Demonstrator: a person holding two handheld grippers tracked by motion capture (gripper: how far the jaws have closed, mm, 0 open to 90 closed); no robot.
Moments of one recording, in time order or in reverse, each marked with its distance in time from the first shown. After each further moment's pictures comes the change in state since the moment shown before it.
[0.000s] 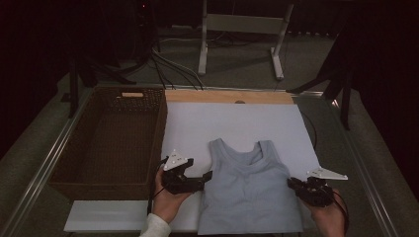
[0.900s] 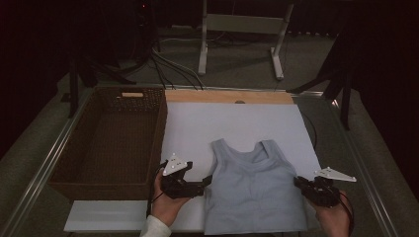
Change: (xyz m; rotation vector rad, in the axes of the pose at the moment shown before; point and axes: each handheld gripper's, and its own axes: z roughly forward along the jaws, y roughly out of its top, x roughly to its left) left arm -0.006 -0.007 -0.007 0.004 -0.003 0.017; right arm -0.014 -0.004 -0.006 -0.030 -0.048 0.055
